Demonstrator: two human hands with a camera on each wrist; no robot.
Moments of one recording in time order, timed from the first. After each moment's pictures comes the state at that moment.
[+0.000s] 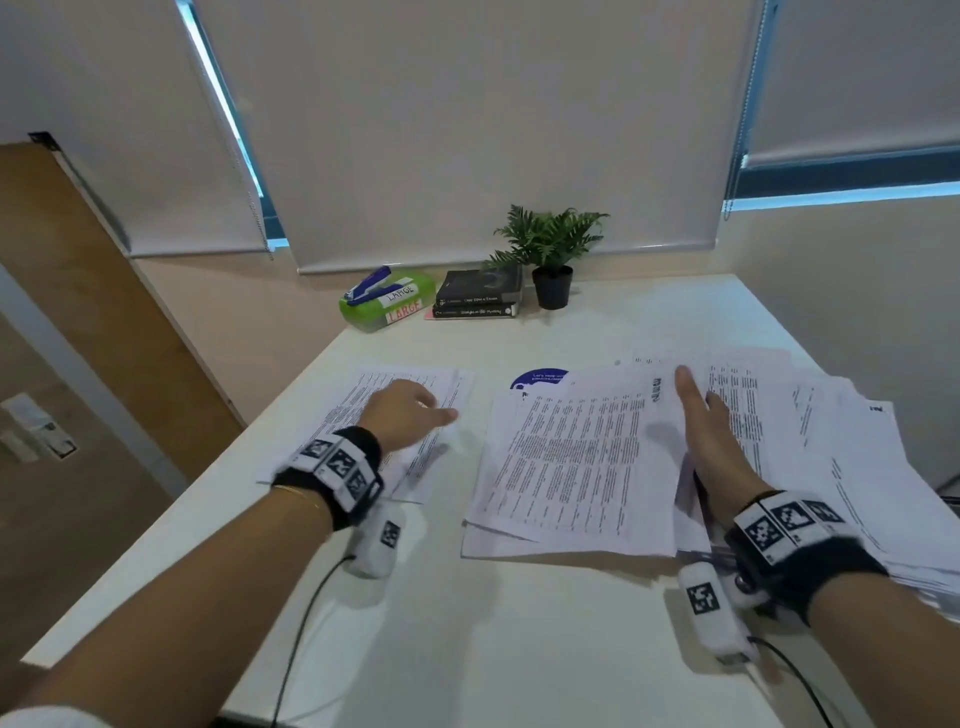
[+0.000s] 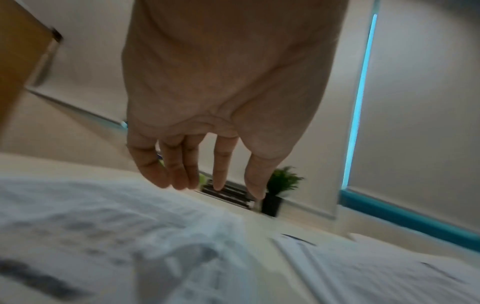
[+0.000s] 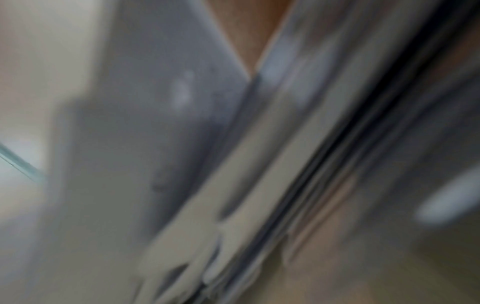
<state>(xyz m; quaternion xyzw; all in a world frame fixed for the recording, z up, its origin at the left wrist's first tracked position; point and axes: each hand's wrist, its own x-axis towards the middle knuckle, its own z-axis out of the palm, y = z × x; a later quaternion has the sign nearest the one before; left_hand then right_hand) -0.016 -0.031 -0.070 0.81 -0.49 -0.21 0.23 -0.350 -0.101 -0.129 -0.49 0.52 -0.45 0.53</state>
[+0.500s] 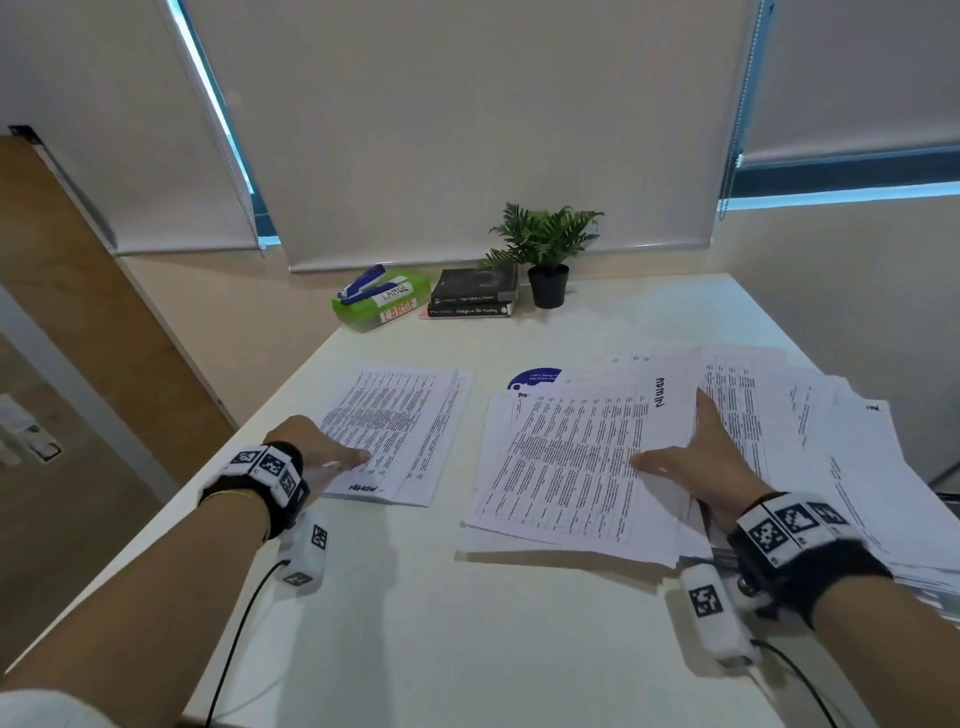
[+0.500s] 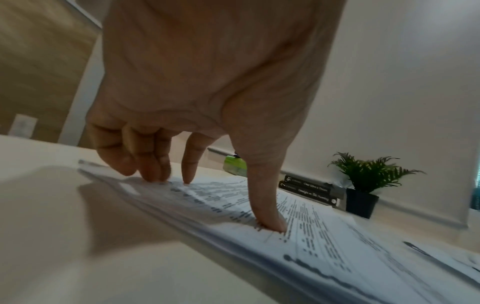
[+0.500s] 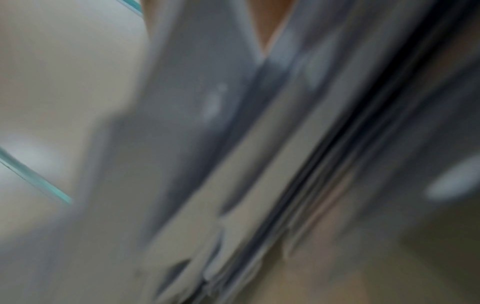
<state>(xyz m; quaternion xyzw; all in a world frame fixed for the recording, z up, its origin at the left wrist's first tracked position) 0.098 -0.013 -0.099 0.91 -0.36 -0.18 0.09 -0.356 -0.098 -0.139 -0.59 0.50 -0.41 0.48</state>
